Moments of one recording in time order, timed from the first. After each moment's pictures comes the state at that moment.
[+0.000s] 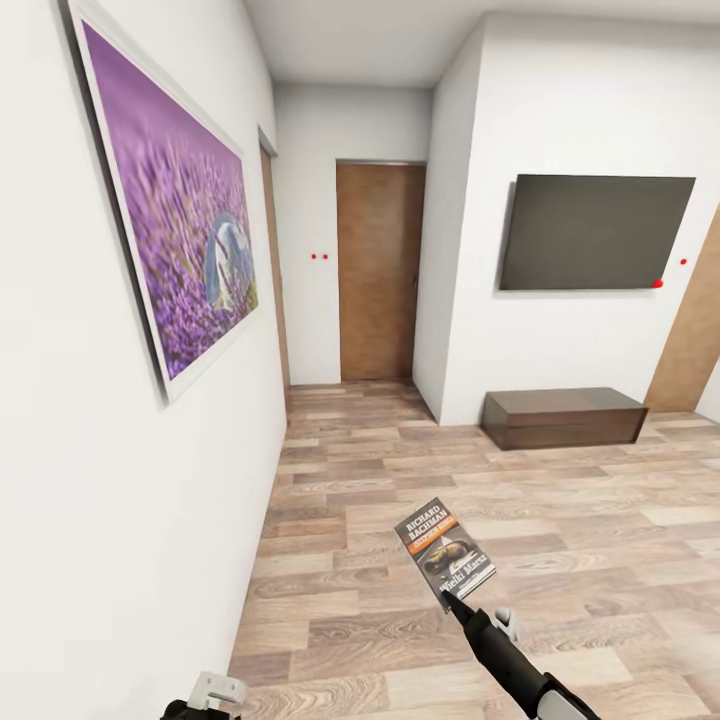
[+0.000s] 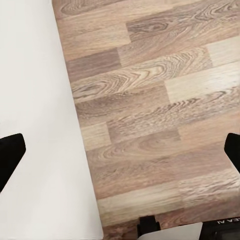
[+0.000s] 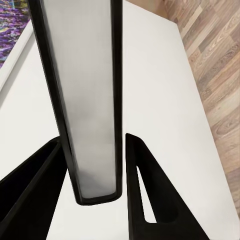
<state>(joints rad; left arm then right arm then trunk) -0.28 0.07 -0.03 -0.51 -0.13 0.18 -0.11 -0.50 -0.10 0.19 -0.14 -1.09 0.09 0.96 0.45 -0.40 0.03</state>
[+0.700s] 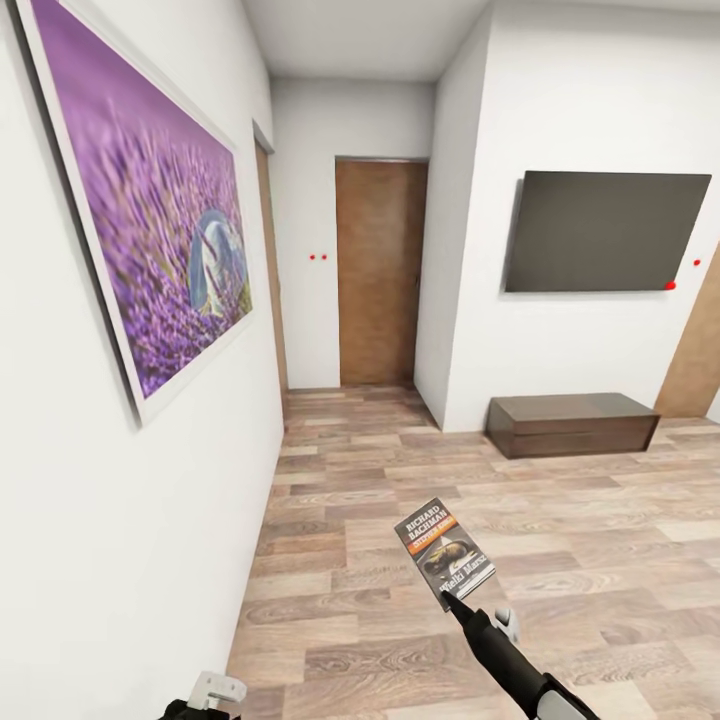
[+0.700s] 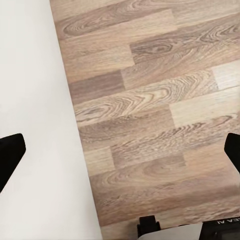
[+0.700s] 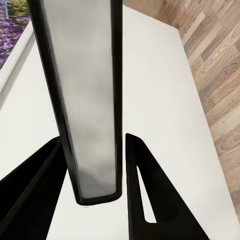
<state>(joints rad) -0.28 0.07 -0.03 -0.51 -0.13 0.18 -0.11 -0.50 -0.10 0.19 -0.14 -1.09 0.09 0.96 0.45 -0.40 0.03</state>
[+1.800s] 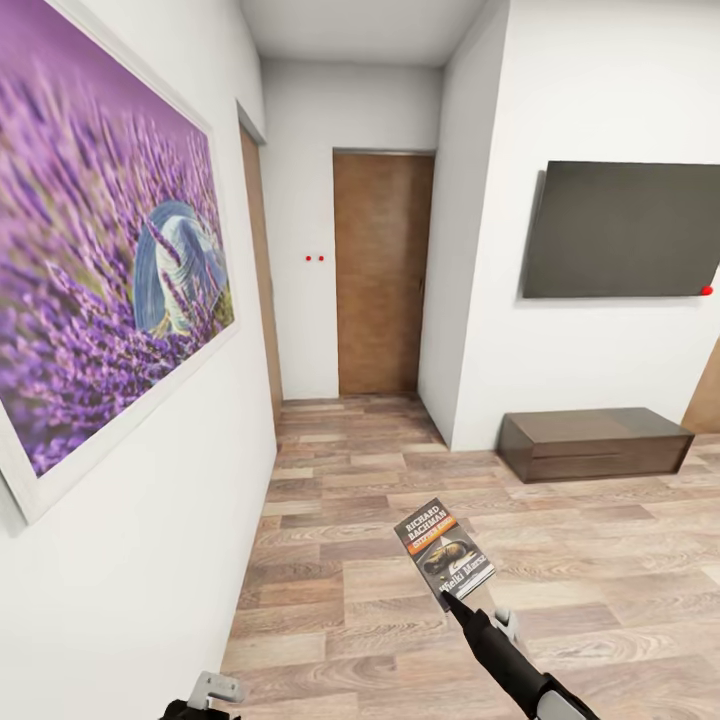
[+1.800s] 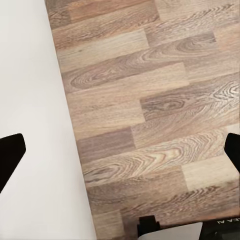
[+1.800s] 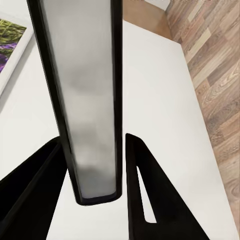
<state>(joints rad) -0.28 0.07 -0.03 -0.51 -0.13 0.18 -0.11 -0.50 -0.10 0.20 -0.14 -1.09 0.09 0.96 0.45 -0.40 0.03</state>
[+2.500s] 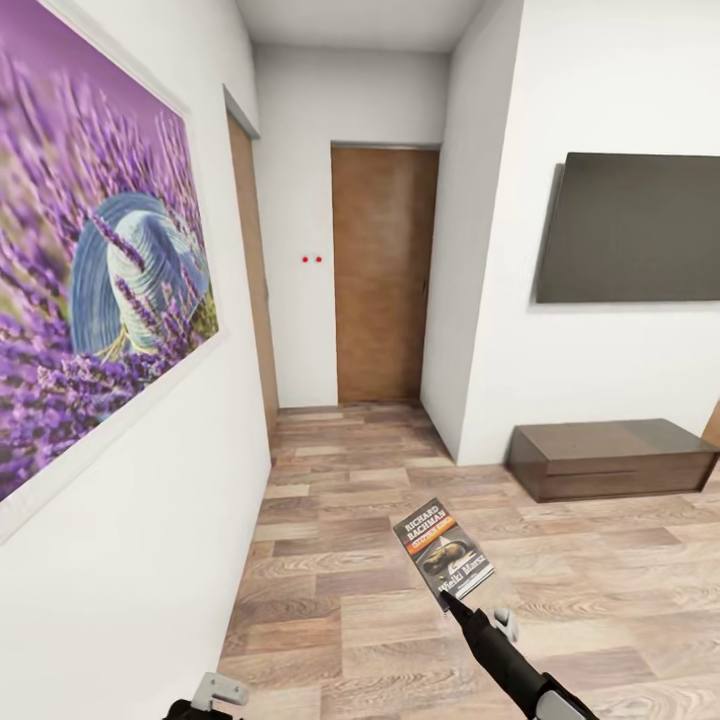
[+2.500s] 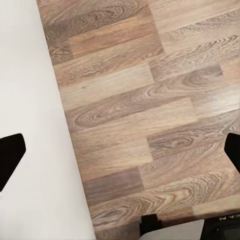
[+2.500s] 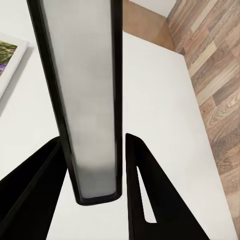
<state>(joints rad) -0.28 0.07 -0.06 -0.51 -0.13 0.18 -0.11 -0.50 -0.10 0.20 -0.14 -1.09 0.09 0.96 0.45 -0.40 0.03</state>
